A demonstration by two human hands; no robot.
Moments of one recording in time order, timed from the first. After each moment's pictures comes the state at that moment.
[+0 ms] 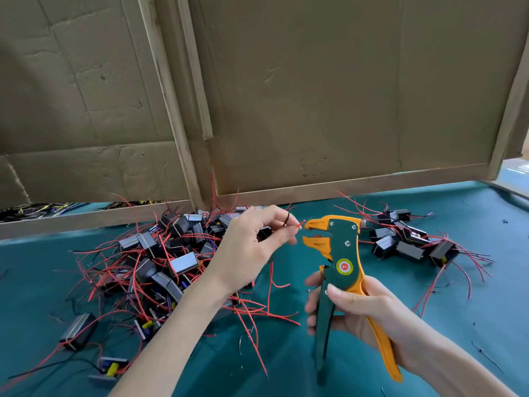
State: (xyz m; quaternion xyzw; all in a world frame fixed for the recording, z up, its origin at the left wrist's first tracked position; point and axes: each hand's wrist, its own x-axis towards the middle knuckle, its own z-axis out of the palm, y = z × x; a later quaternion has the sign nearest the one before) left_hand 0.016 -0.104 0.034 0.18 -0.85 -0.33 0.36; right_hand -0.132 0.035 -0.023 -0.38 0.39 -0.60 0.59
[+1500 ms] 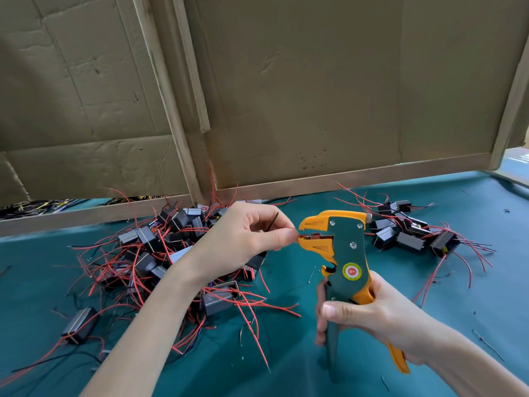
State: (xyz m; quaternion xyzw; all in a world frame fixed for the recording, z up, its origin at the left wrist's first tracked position) left_hand 0.030 -0.099 0.058 0.16 -0.84 -0.47 0.24; right_hand -0.130 0.045 -0.012 -0.50 0.46 -0.52 0.52
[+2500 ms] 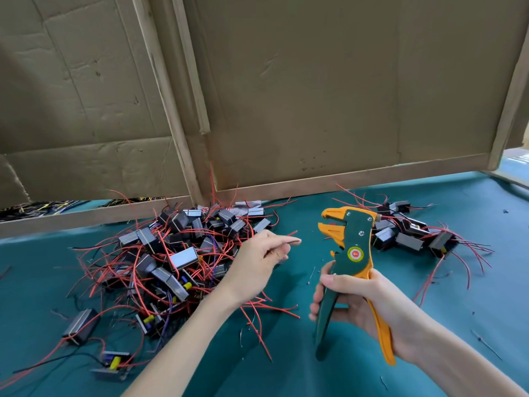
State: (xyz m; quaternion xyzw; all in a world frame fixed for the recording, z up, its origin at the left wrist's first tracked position) left_hand 0.007 -0.115 -0.017 0.24 -0.85 -0.38 0.28; right_hand -0.131 0.033 -0.022 -0.31 0.45 -0.62 0.56
